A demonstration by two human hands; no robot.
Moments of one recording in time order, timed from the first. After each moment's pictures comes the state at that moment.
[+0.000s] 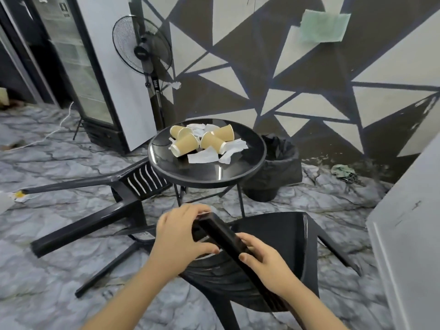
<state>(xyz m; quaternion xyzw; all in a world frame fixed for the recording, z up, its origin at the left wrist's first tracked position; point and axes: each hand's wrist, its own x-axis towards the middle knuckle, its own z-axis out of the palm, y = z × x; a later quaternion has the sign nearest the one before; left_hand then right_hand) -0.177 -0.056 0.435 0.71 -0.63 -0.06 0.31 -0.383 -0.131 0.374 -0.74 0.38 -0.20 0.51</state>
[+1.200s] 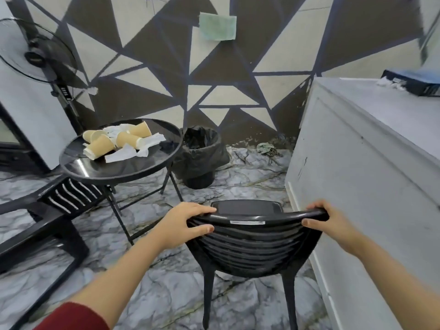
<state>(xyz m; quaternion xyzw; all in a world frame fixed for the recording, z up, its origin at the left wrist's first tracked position) -0.374 -0.064 0.435 0.52 -0.79 -0.25 0.19 -0.747 -0.084 0.433 -0.58 0.61 -0.33 0.42</state>
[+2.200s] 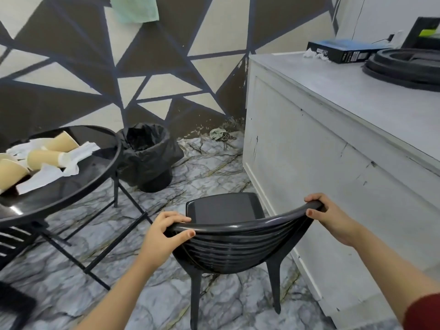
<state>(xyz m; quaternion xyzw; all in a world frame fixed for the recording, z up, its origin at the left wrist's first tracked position) -0.430 -0.105 0.382 0.49 -0.68 -0.39 0.37 -0.826 -0.061 0.390 -0.45 0.63 -0.45 0.45</state>
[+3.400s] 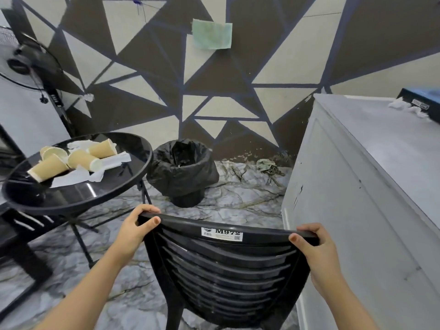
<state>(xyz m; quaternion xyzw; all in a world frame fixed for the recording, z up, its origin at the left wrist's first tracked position) -0.485 -0.238 0.423 0.58 -0.49 -0.38 0.53 -0.859 -0.264 0.415 -0.48 0.53 -0.54 0.44</state>
